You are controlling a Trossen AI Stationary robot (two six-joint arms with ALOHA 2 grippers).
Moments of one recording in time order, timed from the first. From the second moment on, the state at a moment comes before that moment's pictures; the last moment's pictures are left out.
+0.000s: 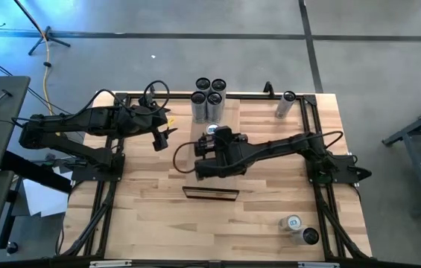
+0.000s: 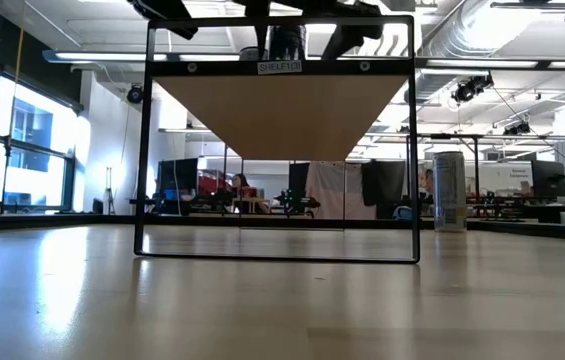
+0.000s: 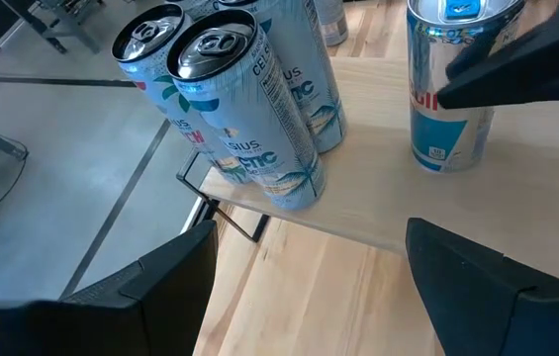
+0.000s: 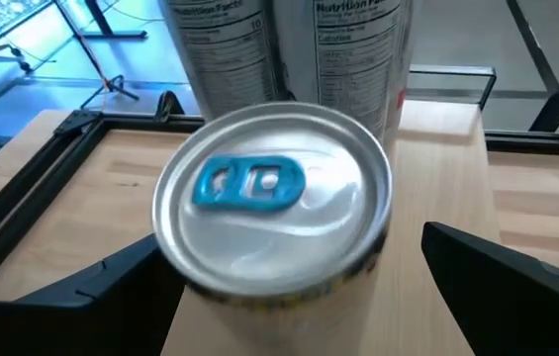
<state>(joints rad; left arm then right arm) 0.03 1.08 1.19 -0.79 -0.51 0.06 0.20 2.12 2.10 -1.33 1.03 1.52</state>
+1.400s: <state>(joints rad) 0.03 1.08 1.19 -0.79 -0.51 0.06 0.16 2.05 2.10 -1.42 1.01 1.17</state>
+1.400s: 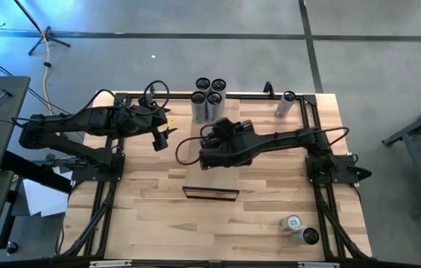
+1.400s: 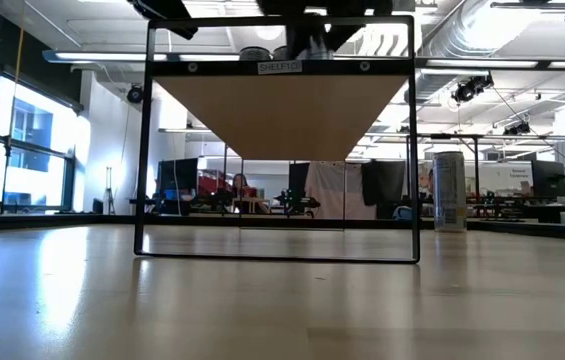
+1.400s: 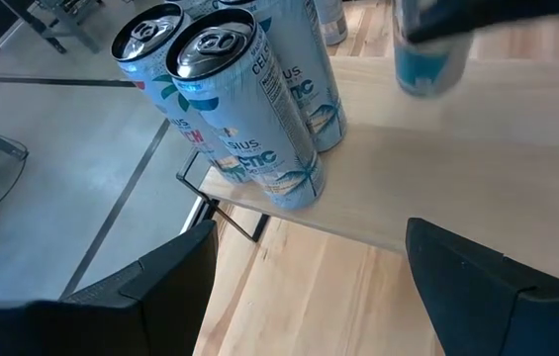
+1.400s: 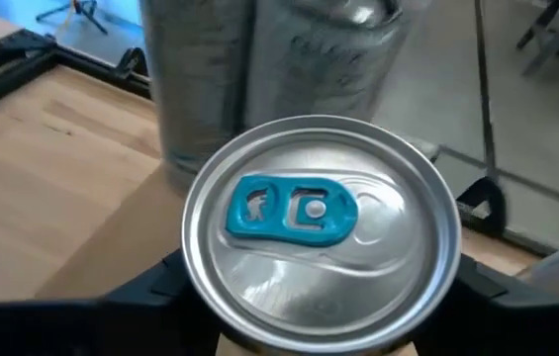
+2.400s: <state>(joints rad) 0.03 1.08 1.19 -0.79 -0.50 0.07 -0.05 1.29 1.27 -0.54 0.49 0.55</state>
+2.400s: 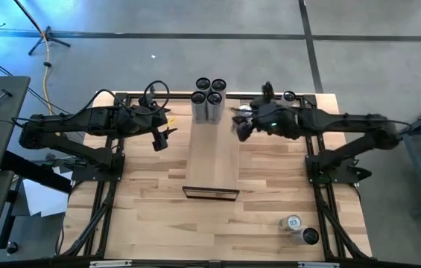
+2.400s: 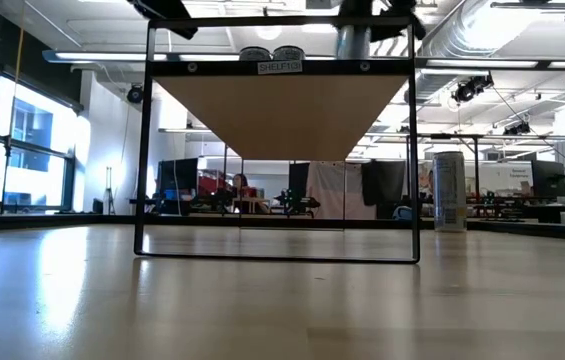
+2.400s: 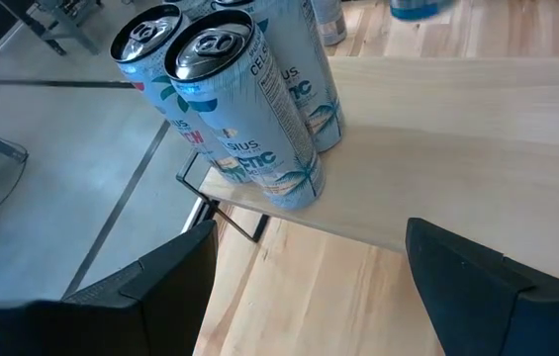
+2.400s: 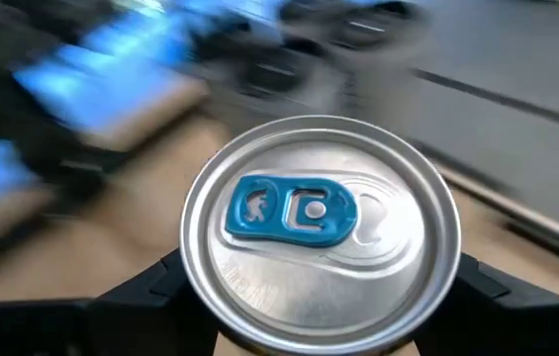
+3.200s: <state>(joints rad) 0.03 1.08 1.19 -0.61 -0.51 0.15 -0.16 1.45 1.21 -0.16 -0.07 0.09</state>
